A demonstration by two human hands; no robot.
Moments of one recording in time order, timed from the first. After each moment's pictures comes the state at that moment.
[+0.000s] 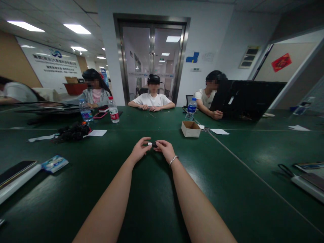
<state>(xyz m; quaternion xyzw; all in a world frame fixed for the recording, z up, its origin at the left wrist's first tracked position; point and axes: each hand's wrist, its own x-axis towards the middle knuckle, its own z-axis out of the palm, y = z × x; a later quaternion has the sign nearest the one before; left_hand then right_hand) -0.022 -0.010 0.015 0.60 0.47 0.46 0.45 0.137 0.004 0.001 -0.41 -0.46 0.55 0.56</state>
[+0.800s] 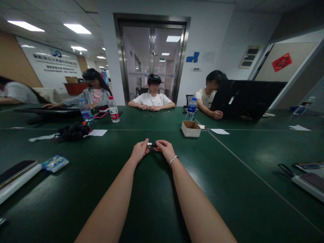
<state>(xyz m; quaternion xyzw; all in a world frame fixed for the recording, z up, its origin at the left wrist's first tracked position) -0.020 -0.005 0.010 0.57 0.53 0.45 0.43 0.136 0.005 0.000 -0.41 -0.47 0.55 0.56</state>
